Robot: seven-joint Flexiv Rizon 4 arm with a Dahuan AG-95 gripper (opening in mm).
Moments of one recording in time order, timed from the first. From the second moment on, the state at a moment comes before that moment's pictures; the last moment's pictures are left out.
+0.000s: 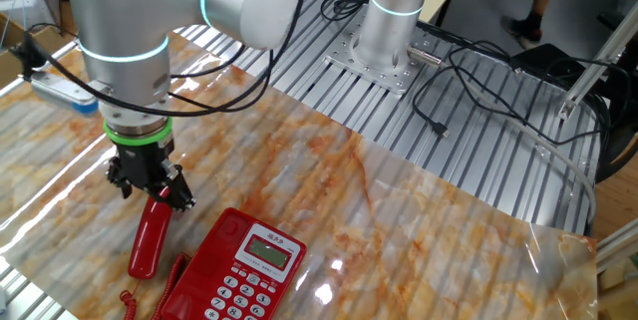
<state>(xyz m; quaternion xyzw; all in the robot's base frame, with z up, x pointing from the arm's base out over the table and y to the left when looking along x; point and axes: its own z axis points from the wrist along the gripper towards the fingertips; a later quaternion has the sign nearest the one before) 0.688 -0.135 0.057 -0.07 0.99 0.03 0.08</state>
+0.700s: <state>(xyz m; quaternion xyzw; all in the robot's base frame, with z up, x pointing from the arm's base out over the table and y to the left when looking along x) 0.696 -0.132 0.038 -0.06 1.00 0.03 0.02</state>
